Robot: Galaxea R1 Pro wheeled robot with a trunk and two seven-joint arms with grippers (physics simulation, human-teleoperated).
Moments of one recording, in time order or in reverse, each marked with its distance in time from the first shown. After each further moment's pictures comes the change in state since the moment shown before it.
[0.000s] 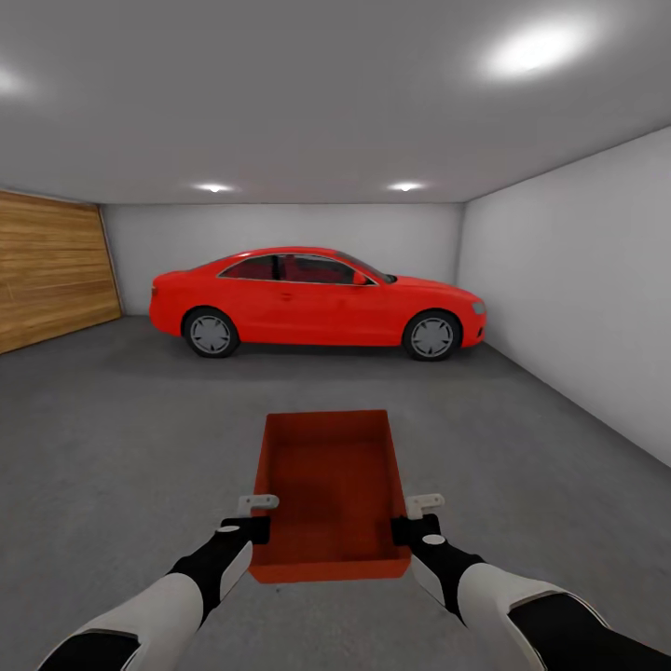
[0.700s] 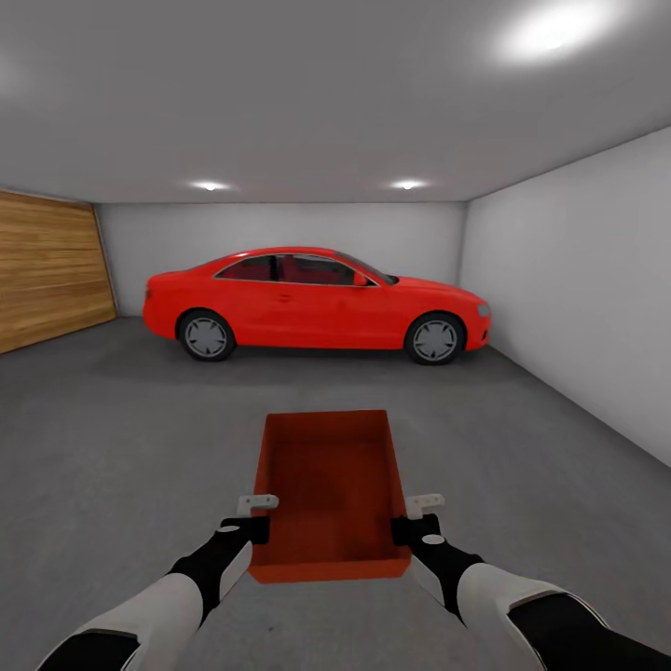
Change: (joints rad) left arm 0.000 0.001 0.002 0.001 -0.002 0.000 -0.003; right arm 0.000 0.001 0.000 0.000 0.000 0.001 -0.002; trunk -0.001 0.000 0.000
